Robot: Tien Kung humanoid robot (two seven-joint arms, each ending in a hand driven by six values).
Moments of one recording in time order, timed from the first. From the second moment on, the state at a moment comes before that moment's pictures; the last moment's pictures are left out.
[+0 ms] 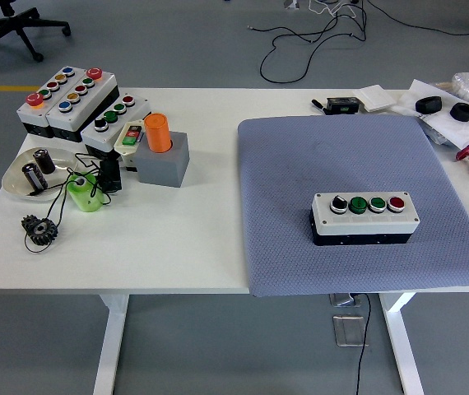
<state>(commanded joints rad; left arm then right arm) -0.06 0.07 -0.36 -0.21 0.14 0.27 0.01 0.31 -0.62 1.27 1.40 0.44 -0.23 0.25</state>
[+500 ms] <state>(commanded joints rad) -0.08 0.08 -0.39 -0.21 0.15 0.27 0.00 0.32 -0.62 1.28 1.40 0.45 -0.22 0.25</state>
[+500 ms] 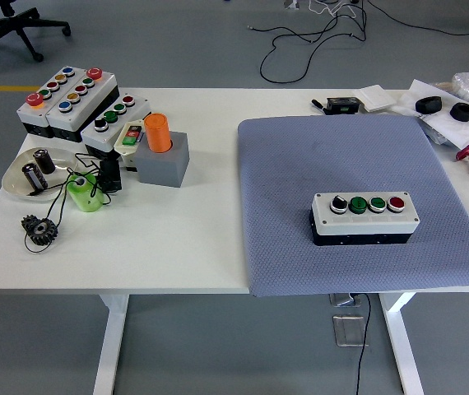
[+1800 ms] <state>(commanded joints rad) -0.09 0.09 -0.36 -0.21 0.15 0.28 0.00 0.32 -0.60 1.28 1.41 0.45 -0.21 0.24</state>
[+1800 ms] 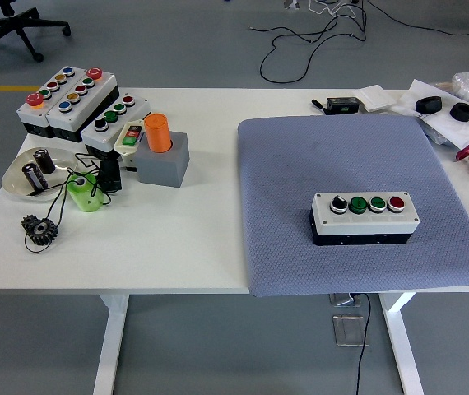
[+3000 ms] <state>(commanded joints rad) -0.08 0.09 -0.31 -0.20 0.13 0.28 0.01 0.28 -0.61 1.30 1.38 0.21 -0.15 0.12</state>
